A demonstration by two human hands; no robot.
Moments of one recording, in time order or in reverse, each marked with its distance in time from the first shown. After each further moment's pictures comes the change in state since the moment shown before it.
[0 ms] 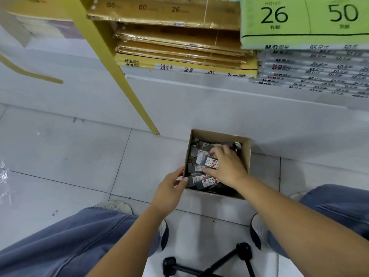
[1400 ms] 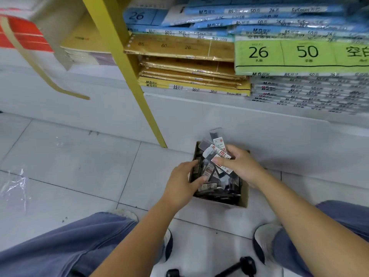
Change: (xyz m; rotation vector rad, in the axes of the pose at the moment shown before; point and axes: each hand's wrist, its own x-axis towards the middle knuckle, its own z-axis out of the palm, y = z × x) left_hand -0.001 0.049 -0.008 0.212 0.100 0.232; right_hand -0.020 -0.025 -0.076 0.865 -0.119 -0.007
